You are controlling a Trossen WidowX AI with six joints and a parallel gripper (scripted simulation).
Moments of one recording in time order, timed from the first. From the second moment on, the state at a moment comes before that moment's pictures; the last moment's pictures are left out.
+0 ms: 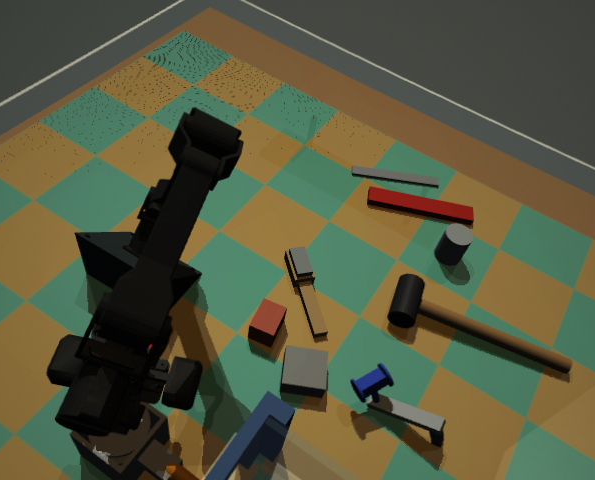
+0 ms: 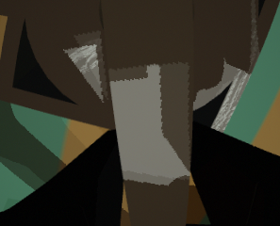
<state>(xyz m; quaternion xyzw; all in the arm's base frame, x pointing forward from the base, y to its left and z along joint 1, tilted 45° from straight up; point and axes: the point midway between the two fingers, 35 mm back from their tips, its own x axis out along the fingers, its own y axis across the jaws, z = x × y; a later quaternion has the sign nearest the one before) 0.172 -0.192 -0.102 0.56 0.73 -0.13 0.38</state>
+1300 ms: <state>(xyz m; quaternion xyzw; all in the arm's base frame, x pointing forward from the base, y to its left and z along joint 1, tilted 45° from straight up) 0.175 -0.191 -0.102 0.58 0.71 -0.17 0.35</state>
